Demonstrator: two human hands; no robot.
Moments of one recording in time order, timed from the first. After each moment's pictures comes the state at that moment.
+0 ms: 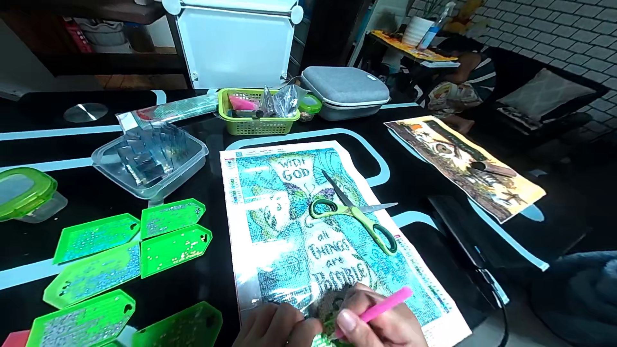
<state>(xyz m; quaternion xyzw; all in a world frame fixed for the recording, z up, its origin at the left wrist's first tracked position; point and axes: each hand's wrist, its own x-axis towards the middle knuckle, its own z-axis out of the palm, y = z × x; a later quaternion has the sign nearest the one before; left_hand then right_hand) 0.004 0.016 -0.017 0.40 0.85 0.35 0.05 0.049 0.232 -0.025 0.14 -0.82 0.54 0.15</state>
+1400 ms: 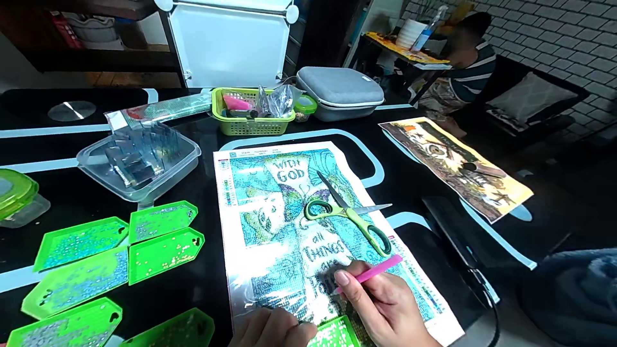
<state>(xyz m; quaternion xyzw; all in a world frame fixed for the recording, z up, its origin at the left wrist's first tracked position) 0.003 0.016 -0.016 0.40 0.85 0.35 0.06 0.026 0.258 -0.043 0.11 -0.86 0.44 0.22</state>
